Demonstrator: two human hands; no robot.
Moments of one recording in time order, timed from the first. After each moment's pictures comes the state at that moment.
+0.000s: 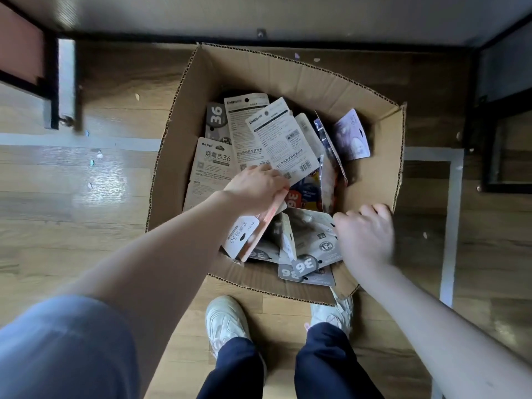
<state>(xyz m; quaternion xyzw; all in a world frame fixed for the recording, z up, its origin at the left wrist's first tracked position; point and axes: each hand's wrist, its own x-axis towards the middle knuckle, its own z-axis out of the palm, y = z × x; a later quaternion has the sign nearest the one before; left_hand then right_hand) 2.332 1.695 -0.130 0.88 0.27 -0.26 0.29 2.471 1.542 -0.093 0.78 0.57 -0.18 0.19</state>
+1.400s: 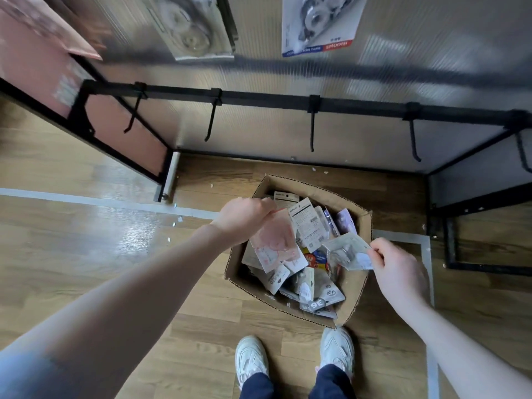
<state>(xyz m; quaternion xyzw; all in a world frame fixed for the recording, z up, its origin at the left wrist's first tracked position) 2.278 1.755 0.128 0.89 0.37 -0.14 0.20 2.497 1.575 0.119 0.86 0.45 -0.22 -0.04</state>
